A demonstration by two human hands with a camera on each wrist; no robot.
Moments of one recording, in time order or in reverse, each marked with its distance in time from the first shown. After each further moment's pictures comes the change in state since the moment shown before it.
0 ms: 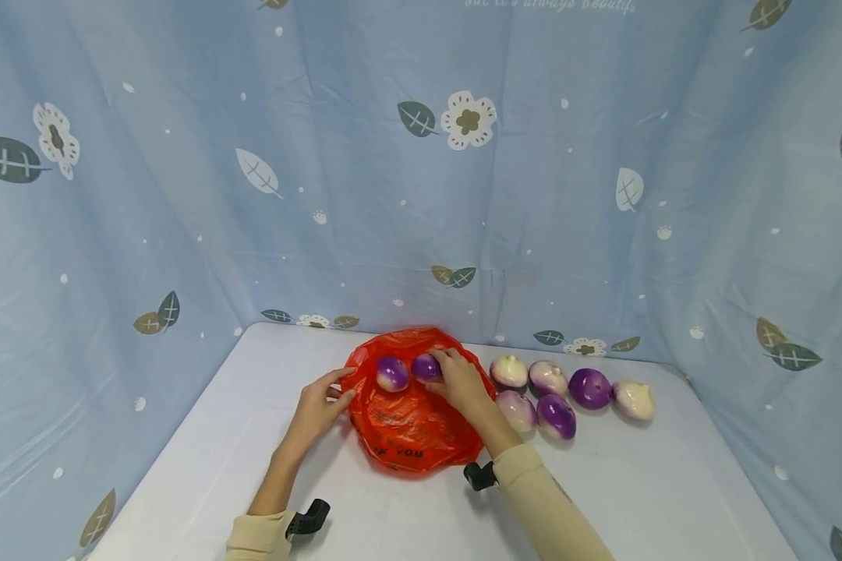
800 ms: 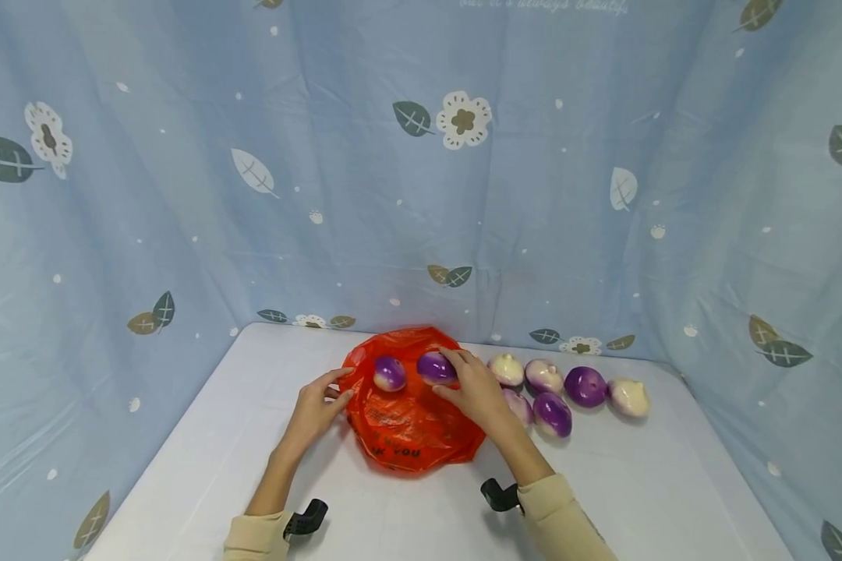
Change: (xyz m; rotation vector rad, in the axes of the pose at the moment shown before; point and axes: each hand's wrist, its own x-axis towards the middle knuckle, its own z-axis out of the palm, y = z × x) left_hand 0.000 -0.001 0.003 0.015 -0.002 0.017; right_hand -0.041 -0.003 -0.039 0.057 0.102 -0.023
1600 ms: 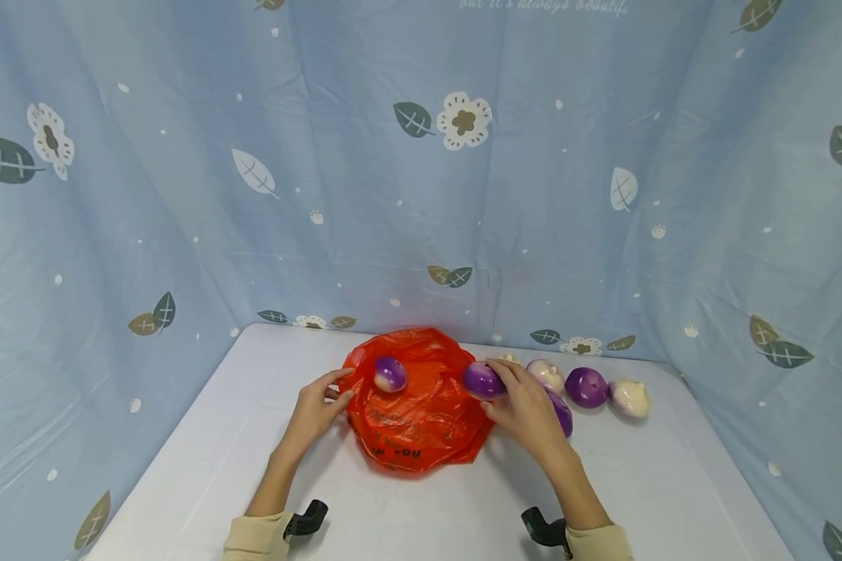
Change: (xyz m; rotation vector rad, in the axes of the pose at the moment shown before) left_hand 0.000 0.000 -0.001 -0.011 0.004 -0.012; right_hand -0.055 0.041 -0.038 -0.024 0.163 -0.019
